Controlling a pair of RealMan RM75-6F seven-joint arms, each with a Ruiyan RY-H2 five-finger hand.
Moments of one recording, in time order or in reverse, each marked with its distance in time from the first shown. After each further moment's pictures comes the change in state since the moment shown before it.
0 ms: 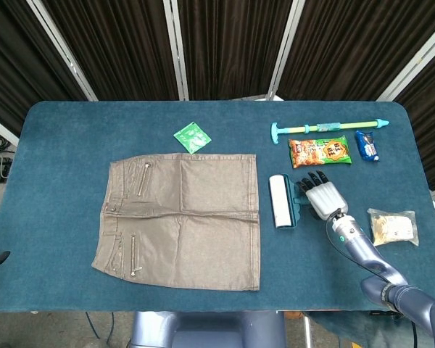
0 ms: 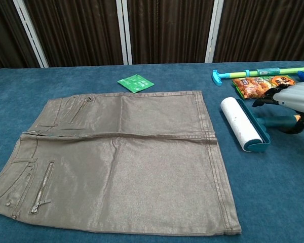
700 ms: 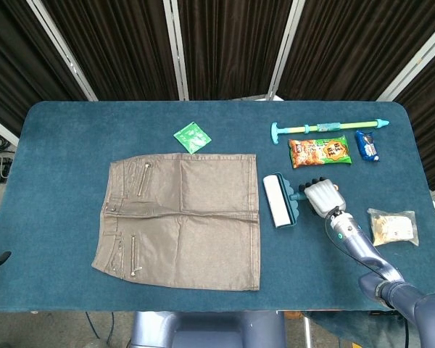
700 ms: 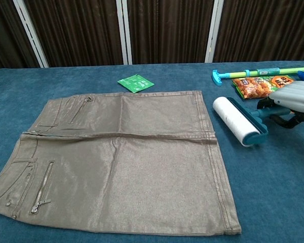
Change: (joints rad) left arm -0.003 -0.001 0.000 -0.002 -0.005 -0.008 0.003; right arm 0.021 -0.071 -0.035 0.140 -0.046 0.060 0.102
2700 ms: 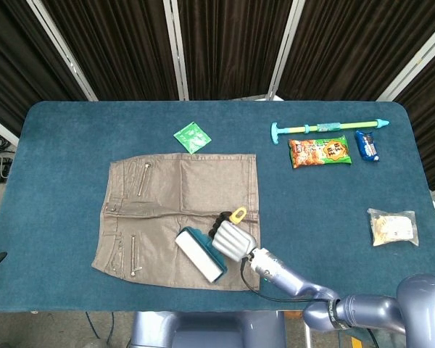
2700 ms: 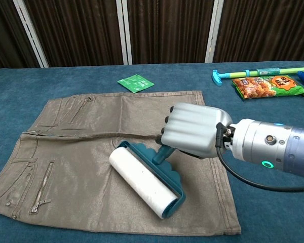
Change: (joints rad) left arm 0.005 0.062 0.010 0.002 0.032 -0.009 -0.153; right arm 0.154 -0.014 0.014 -0.701 0.099 -0.009 -1.122
